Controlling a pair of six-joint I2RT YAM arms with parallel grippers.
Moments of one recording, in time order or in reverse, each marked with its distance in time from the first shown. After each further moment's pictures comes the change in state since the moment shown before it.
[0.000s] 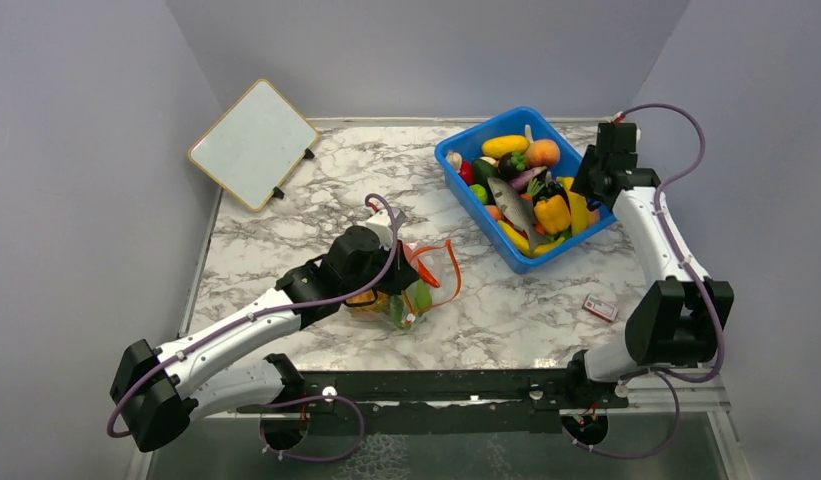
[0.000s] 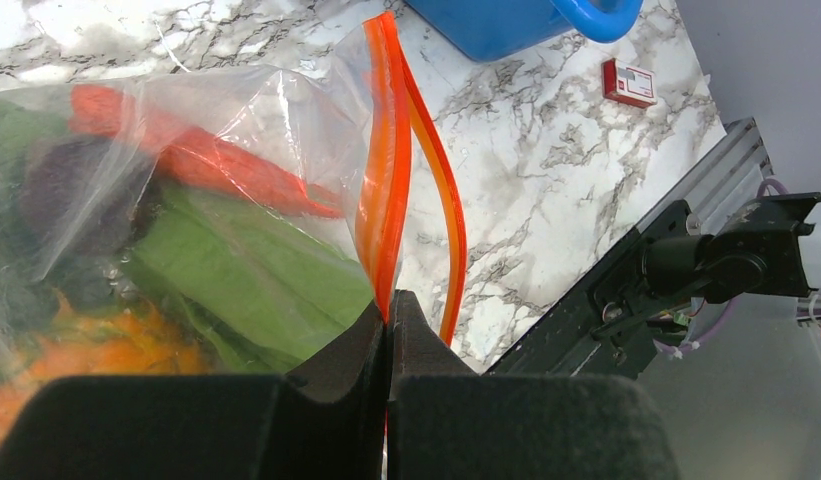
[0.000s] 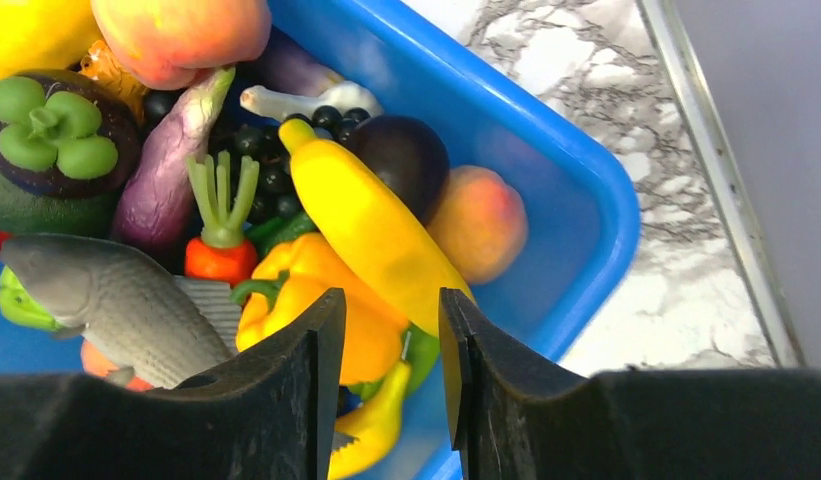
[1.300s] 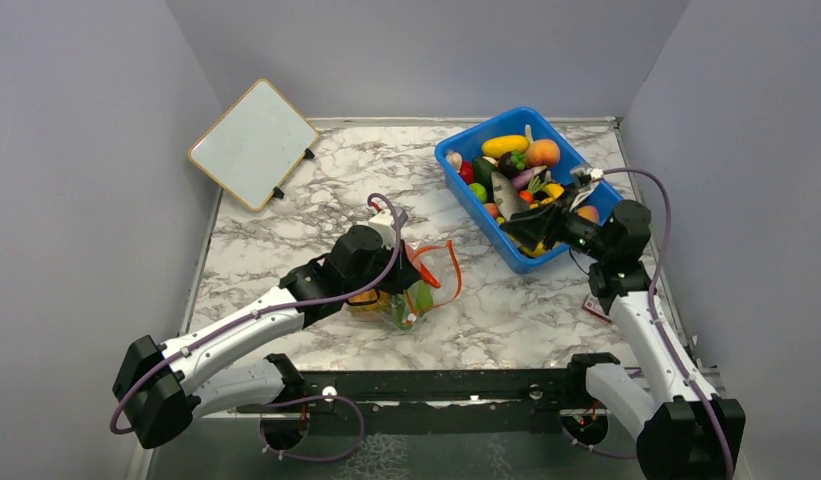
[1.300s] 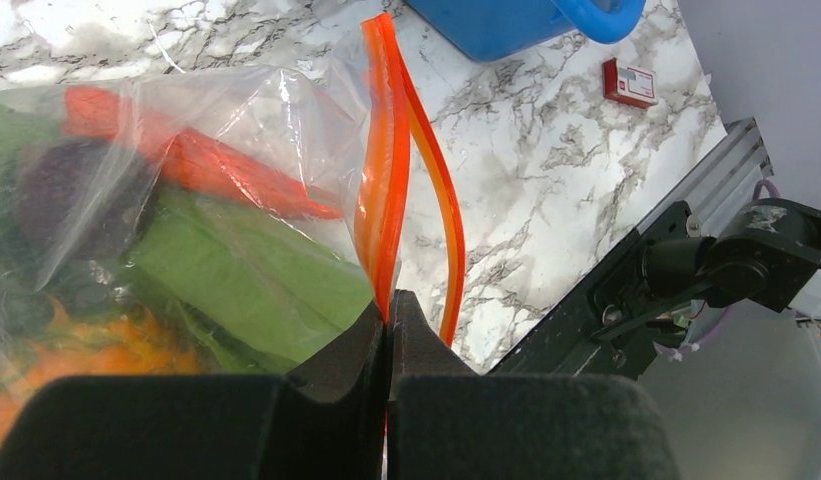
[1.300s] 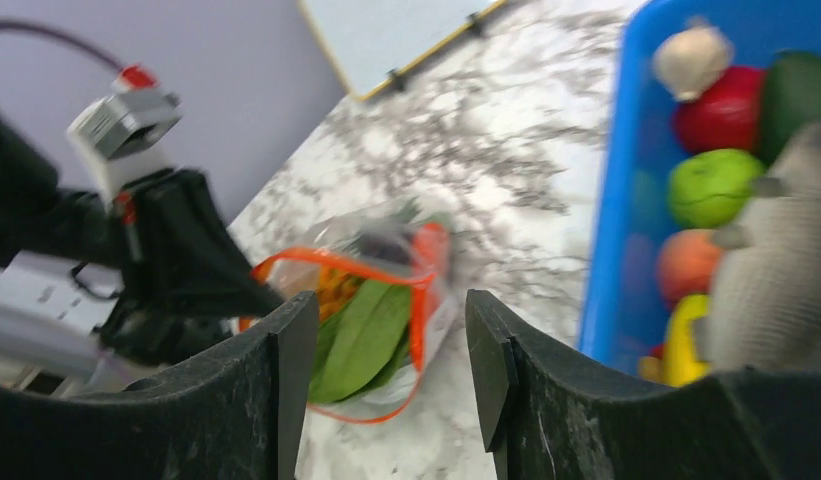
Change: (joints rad) left arm 0.000 0.023 0.000 0.017 0.009 -0.003; right arm 0.034 -0.537 -0.652 0.835 -1.131 0.198
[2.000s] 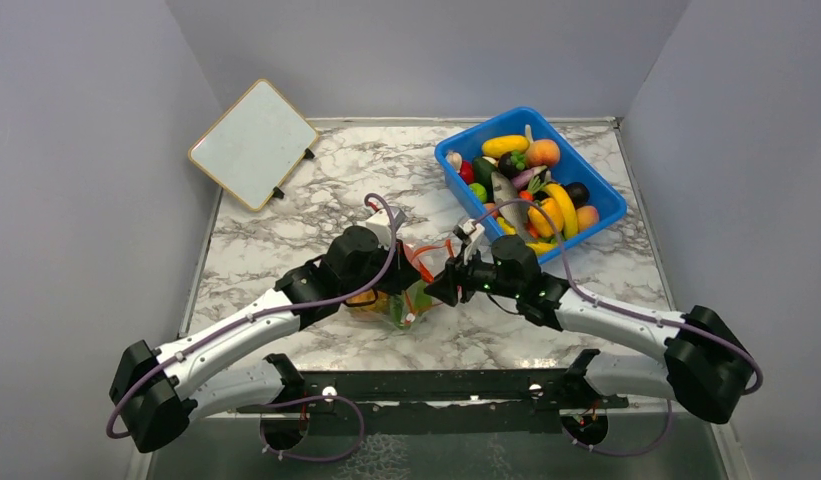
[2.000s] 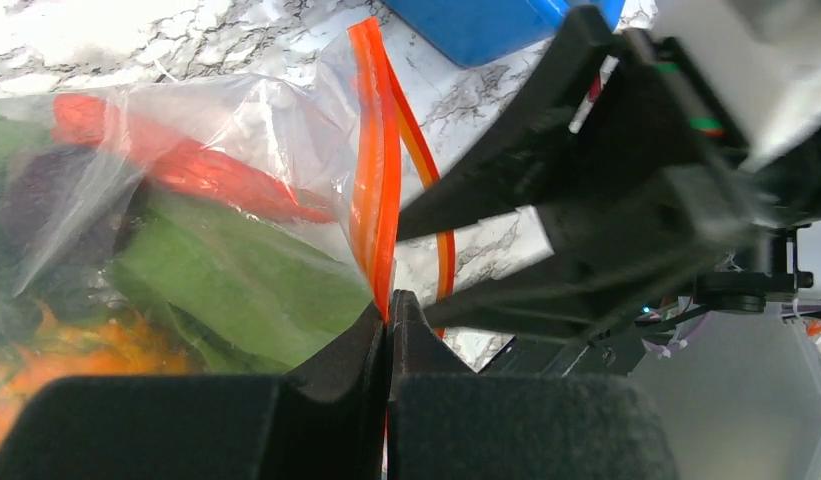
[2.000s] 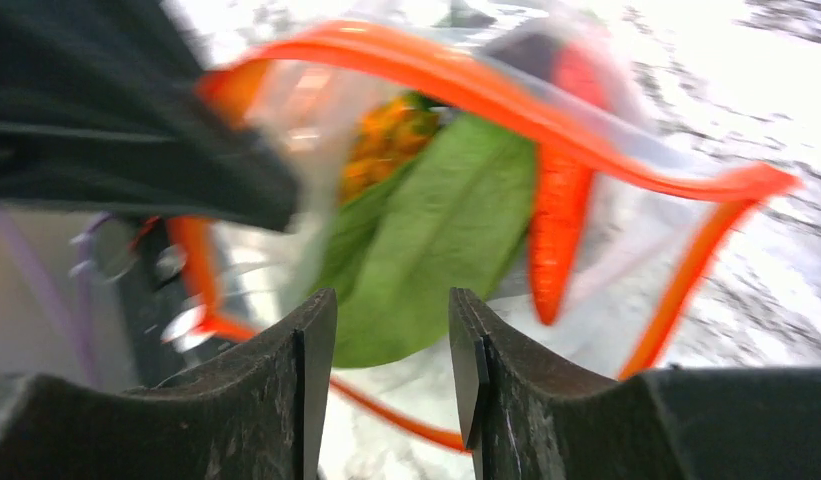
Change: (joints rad) left arm 0.000 -0.011 -0.005 0.013 0.017 -0.003; right arm 0.785 0.229 -0.101 0.028 0.487 -0.166
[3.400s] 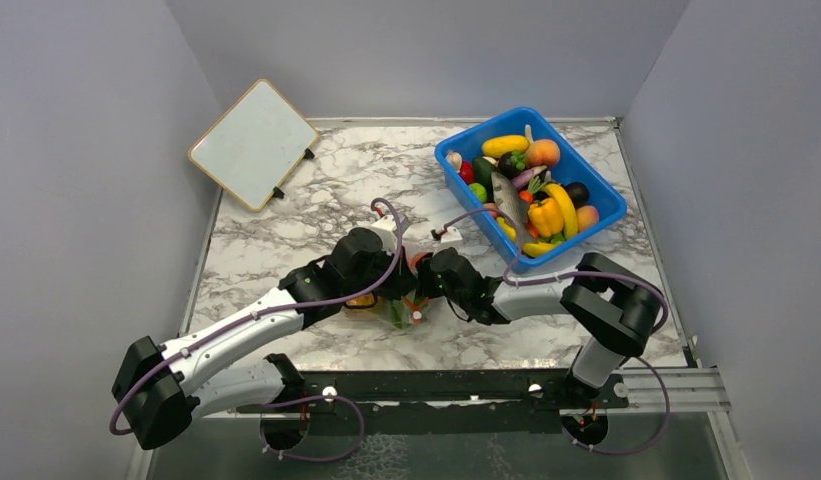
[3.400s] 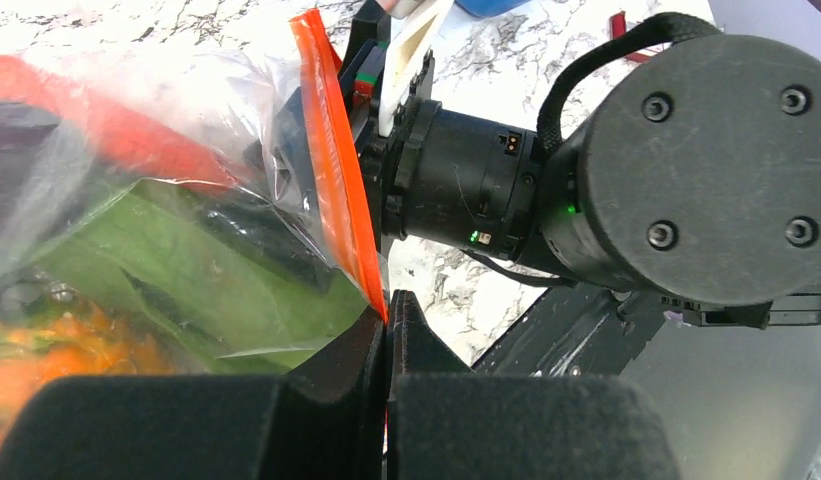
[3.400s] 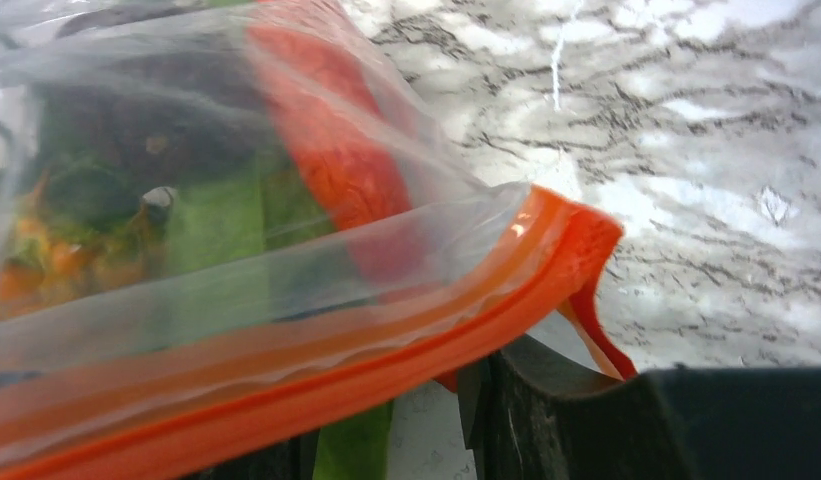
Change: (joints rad) left arm 0.000 0.004 -0.009 -0.048 0.036 0.018; right arm 0.184 0.537 0.138 0.201 0.680 0.294
